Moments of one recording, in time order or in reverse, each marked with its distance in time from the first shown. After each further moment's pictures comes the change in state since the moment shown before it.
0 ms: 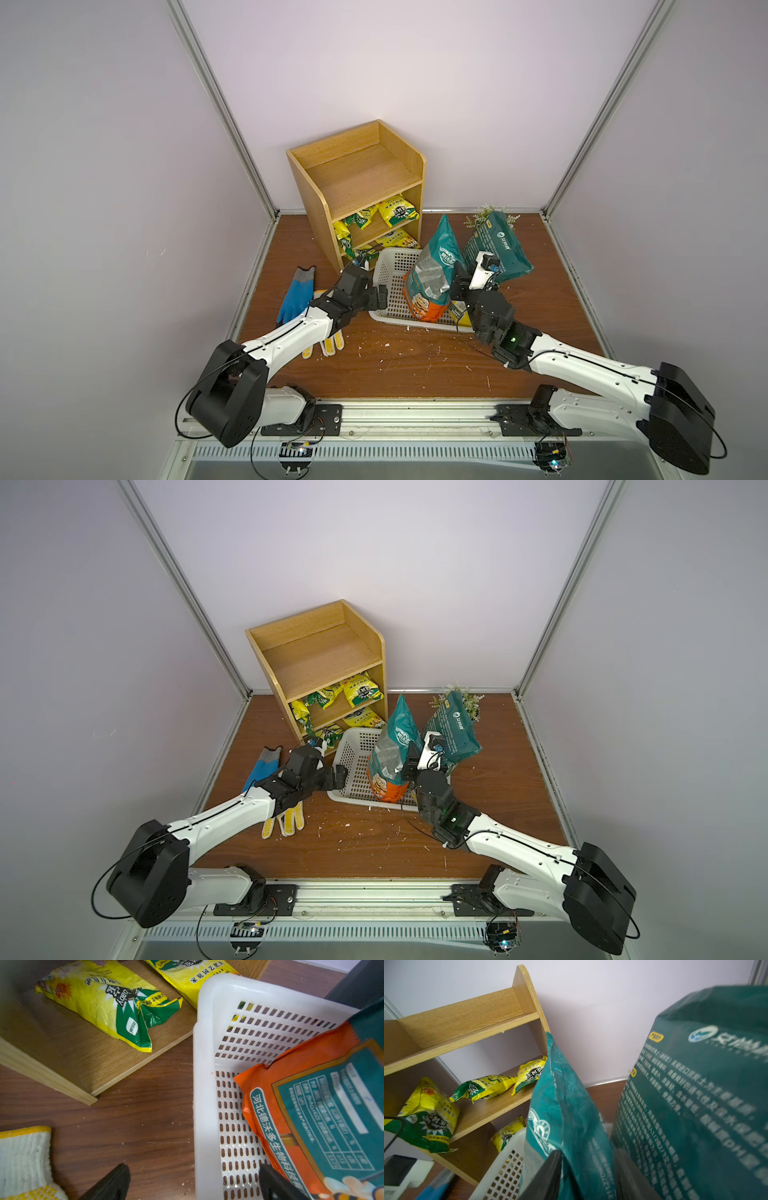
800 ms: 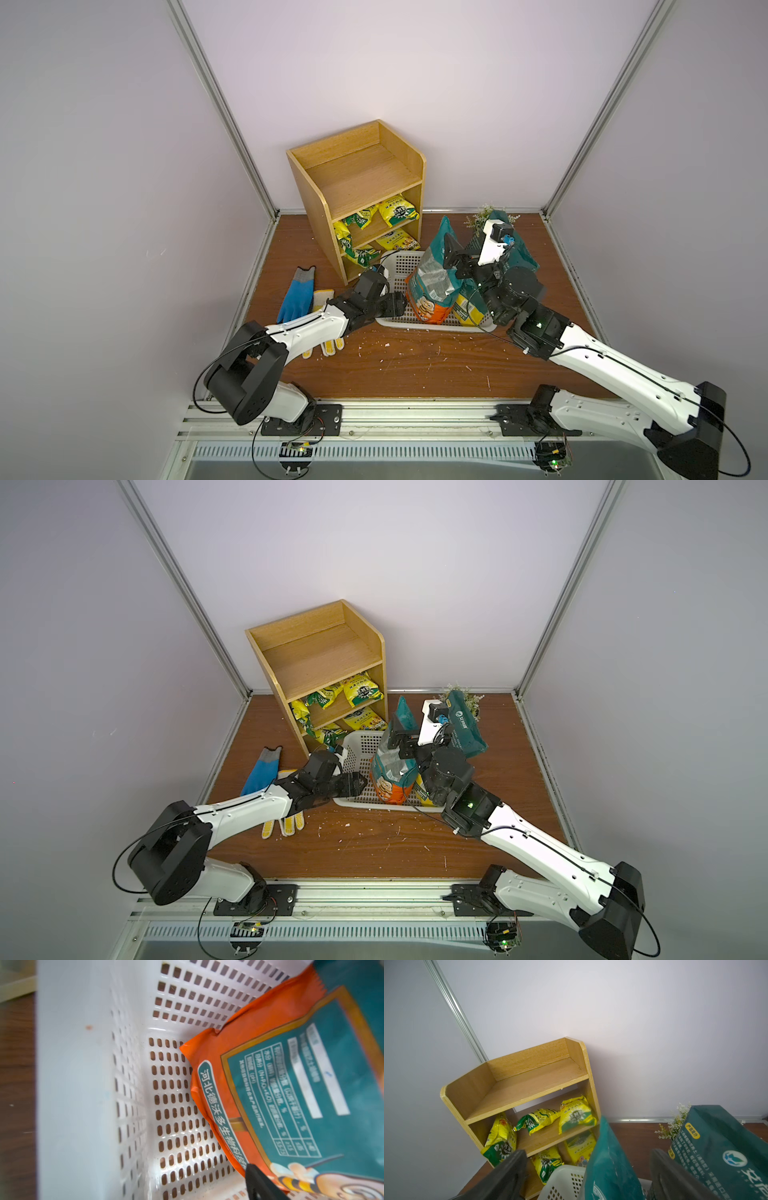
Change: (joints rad) left arm -0.132 0.099 0.006 0.086 0.193 -0.202; right arm -0.021 -0.043 0.294 -0.174 -0.175 -0.109
